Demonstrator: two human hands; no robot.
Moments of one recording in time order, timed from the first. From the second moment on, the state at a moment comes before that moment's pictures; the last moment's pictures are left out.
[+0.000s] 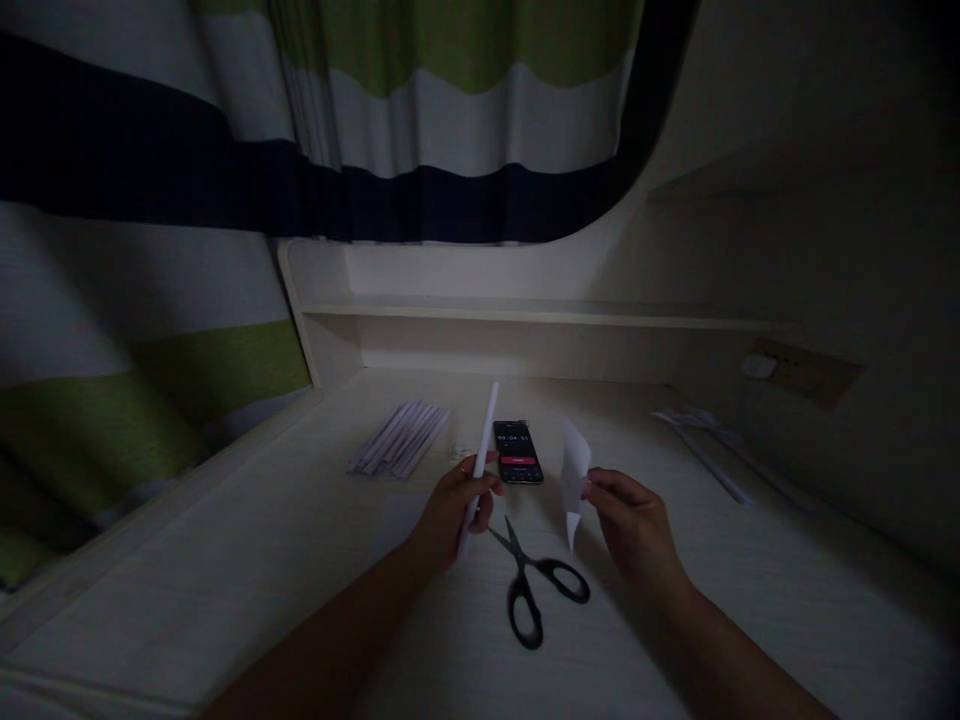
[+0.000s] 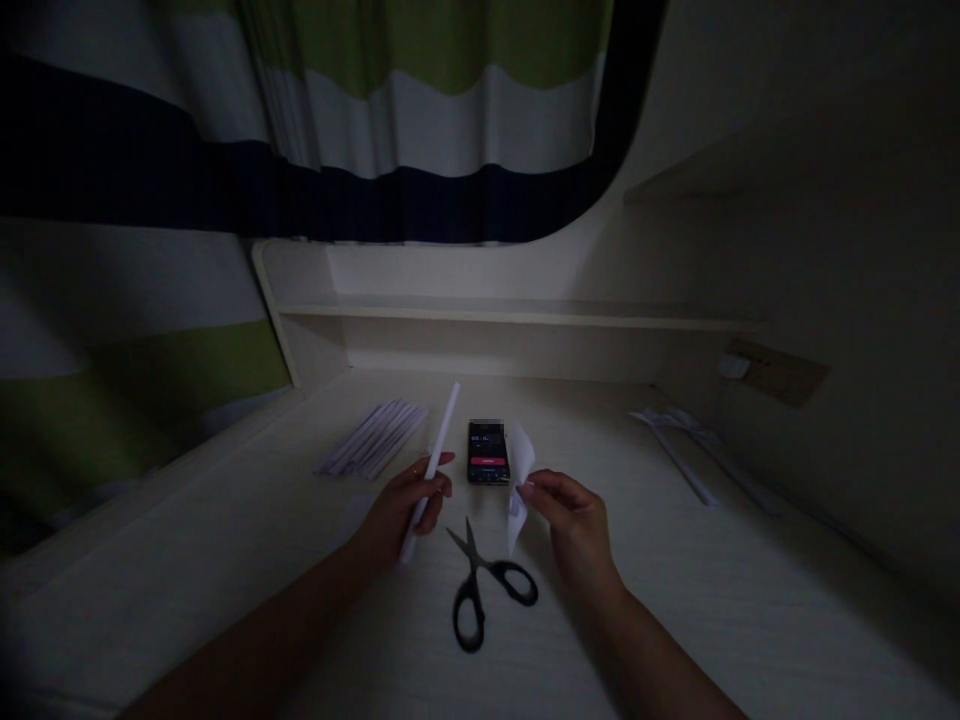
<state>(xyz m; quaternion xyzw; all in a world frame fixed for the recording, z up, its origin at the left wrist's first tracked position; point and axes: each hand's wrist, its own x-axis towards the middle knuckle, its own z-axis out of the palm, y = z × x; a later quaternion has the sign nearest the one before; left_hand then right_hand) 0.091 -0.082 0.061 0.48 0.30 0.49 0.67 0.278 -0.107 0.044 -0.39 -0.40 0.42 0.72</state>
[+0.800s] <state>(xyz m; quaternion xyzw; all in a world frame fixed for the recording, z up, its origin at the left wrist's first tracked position) 0.092 -0.087 0.061 0.48 0.32 0.46 0.67 0.273 -0.114 0.049 -0.38 -0.40 0.50 0.67</state>
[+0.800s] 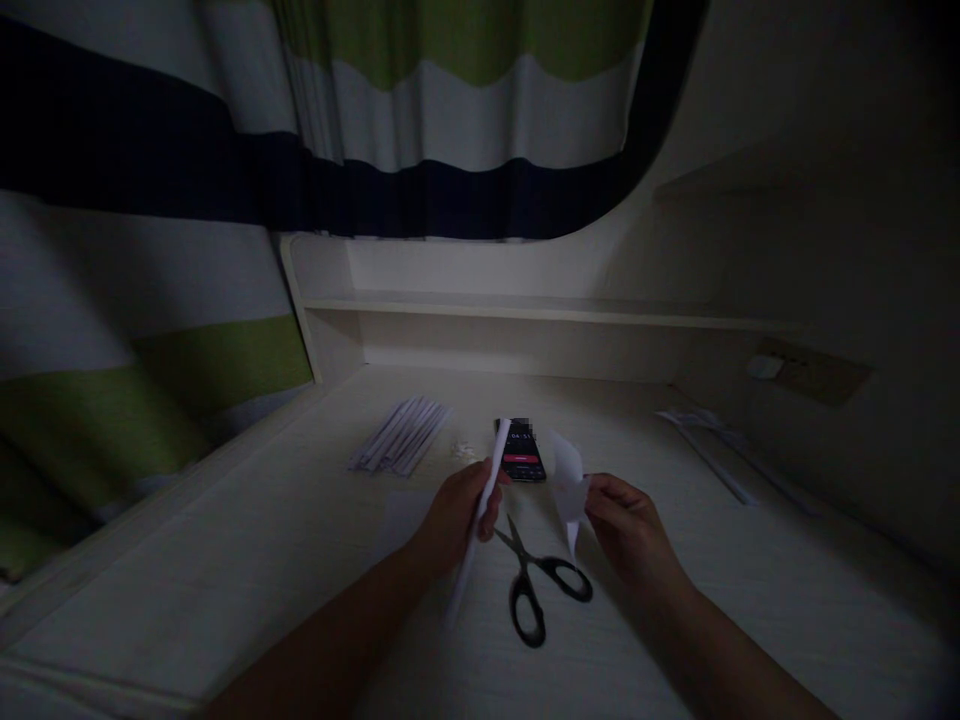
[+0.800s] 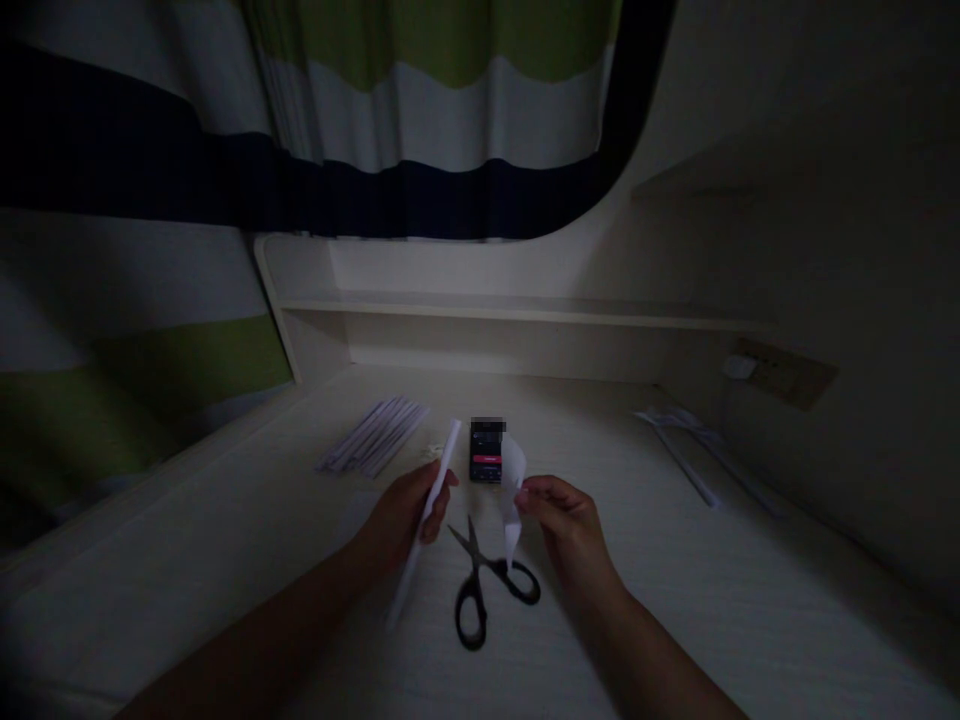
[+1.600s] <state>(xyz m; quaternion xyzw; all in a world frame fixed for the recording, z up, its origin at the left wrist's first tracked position) 0.097 -0.101 0.067 0.60 0.33 0.36 0.63 0.265 -0.121 0.044 -0.43 -0.53 0.32 0.66</state>
